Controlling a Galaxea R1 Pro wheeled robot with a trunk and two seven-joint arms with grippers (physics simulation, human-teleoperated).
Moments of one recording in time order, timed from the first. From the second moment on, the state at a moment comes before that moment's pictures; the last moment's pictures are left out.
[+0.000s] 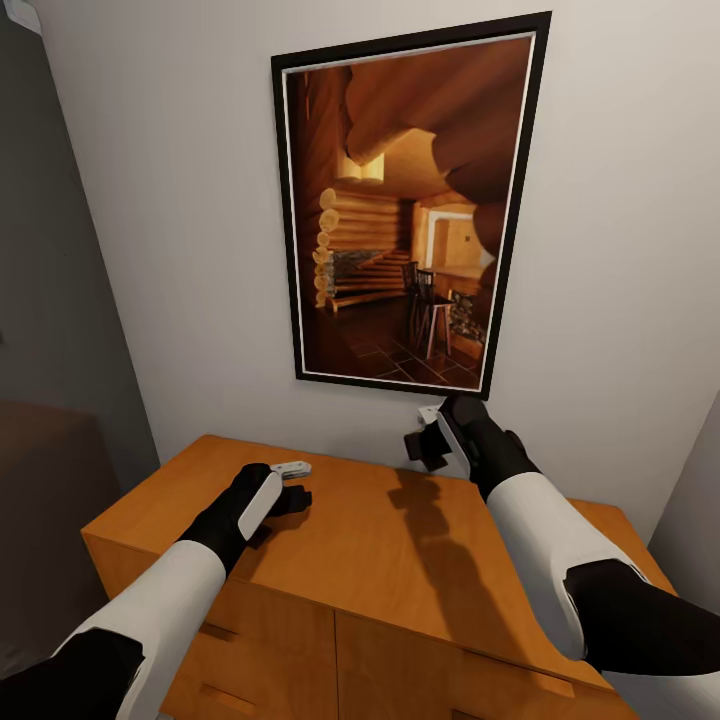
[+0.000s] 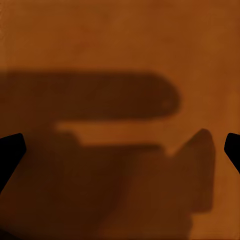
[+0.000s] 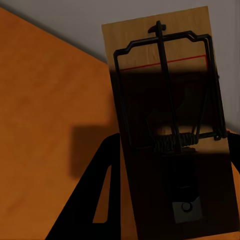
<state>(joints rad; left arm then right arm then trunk) -0.87 -0.08 -0.21 -0.63 0.51 0.77 0.37 -1.08 0.11 0.13 -0.67 0.11 1.04 0.21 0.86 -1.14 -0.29</state>
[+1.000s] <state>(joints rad) -0.87 -0.11 -0.21 -0.72 0.56 0.86 0.36 -1.08 0.10 0.13 -0.64 0.12 1.04 0.21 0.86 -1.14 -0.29</state>
